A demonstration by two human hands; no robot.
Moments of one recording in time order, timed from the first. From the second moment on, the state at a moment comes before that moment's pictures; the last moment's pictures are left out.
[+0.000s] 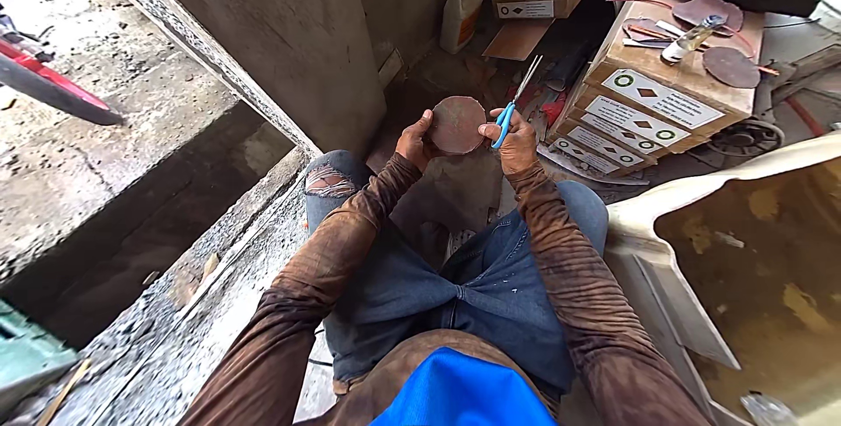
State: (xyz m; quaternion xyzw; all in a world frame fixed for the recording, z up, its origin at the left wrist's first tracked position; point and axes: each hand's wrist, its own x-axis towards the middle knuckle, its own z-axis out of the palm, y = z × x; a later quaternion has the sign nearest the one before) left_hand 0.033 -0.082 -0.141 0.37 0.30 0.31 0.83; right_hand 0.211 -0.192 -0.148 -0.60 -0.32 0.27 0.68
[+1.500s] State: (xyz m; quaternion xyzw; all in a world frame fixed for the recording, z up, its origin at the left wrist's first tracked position) left_hand 0.026 -0.090 -0.141 0.50 0.22 0.25 0.80; right_hand 0.158 -0.197 -0.157 -0.79 -0.46 0.21 0.34
